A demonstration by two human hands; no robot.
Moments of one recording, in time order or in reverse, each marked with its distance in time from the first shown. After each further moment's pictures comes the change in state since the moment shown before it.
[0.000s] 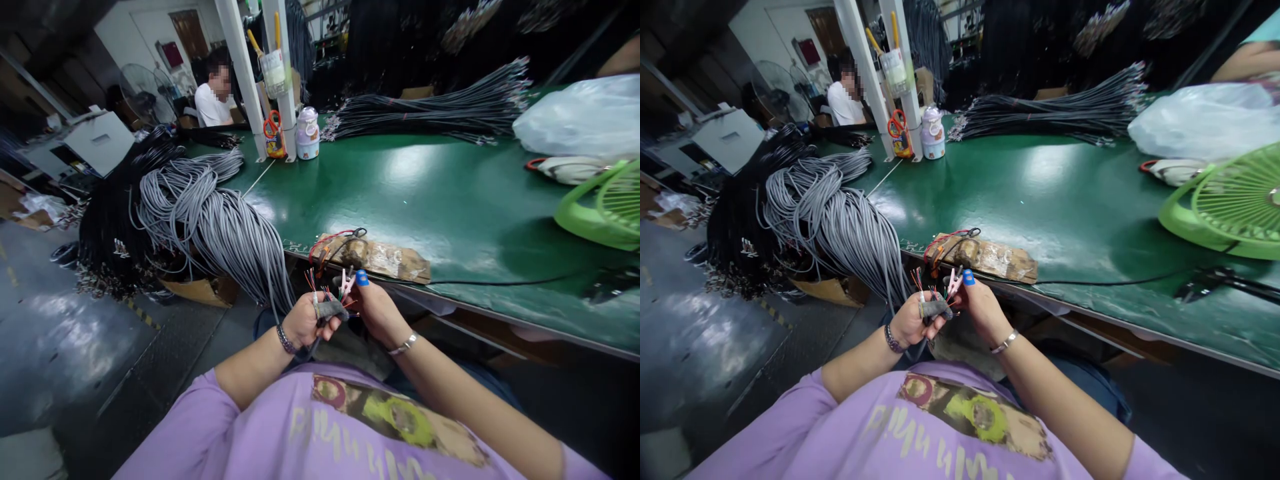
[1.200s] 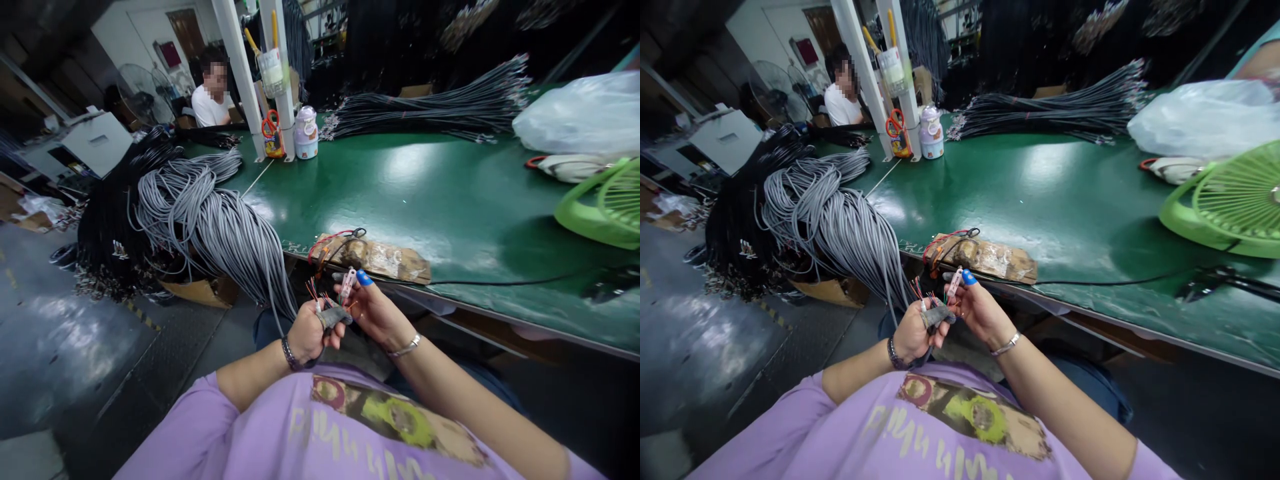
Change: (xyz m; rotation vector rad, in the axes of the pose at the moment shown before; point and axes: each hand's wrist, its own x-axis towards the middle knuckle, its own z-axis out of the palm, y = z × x) left_hand -0.009 -0.013 0.020 -0.008 0.165 0.094; right_hand 0.001 -0.005 0.002 0.361 -0.043 0.231
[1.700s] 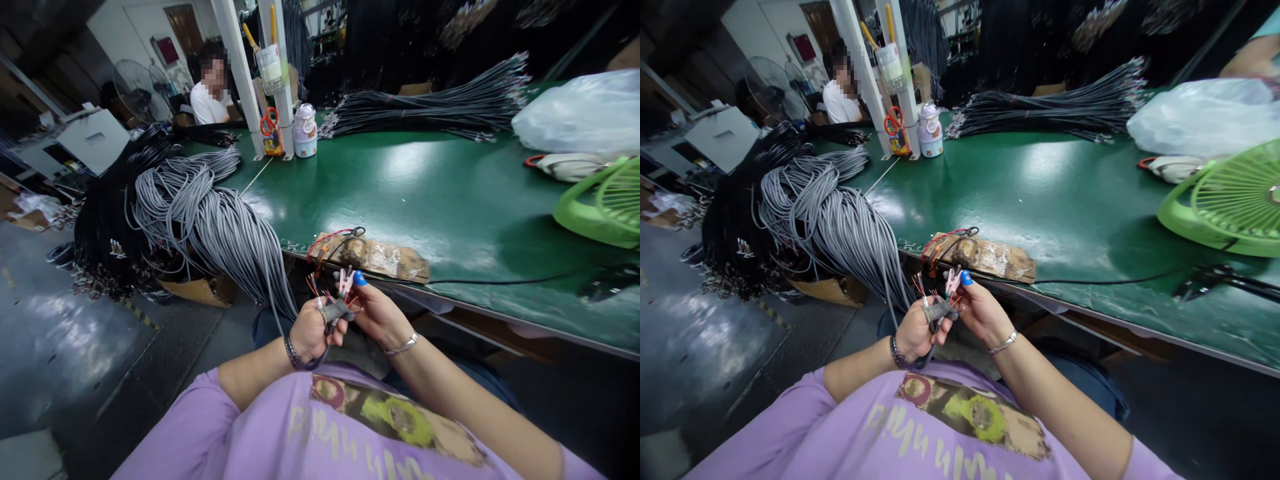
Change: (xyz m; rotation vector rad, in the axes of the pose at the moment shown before) left_hand 0.006 0.001 0.006 -0.127 0.008 -0.063; right_hand 0.002 0.003 -0.003 0.082 -0.010 -0.016
